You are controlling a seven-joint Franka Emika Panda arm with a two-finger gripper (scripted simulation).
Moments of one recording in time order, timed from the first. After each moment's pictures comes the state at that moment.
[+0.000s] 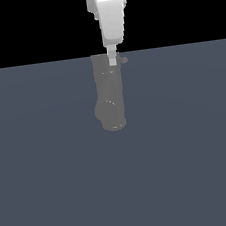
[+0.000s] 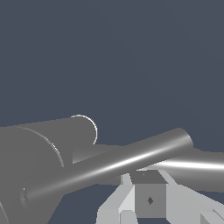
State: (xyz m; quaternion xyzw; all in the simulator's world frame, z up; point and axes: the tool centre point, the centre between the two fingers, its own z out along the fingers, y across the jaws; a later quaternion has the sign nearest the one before) arm -0.037 -0.016 0.269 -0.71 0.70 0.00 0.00
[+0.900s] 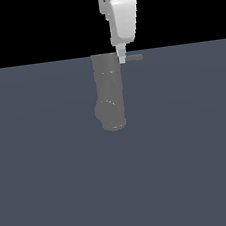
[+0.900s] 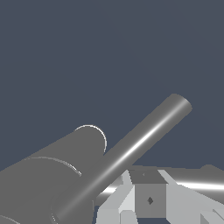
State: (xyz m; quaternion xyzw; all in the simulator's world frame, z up) arm -0.010 -0.044 0.269 -0.71 0.70 0.01 0.00
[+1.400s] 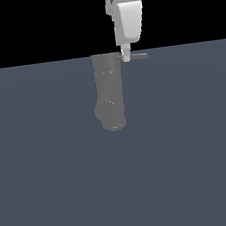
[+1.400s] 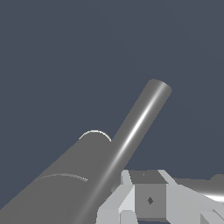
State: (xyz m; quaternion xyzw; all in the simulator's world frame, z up) arm 0.009 -0.059 0.269 -0.71 0.70 0.01 0.00
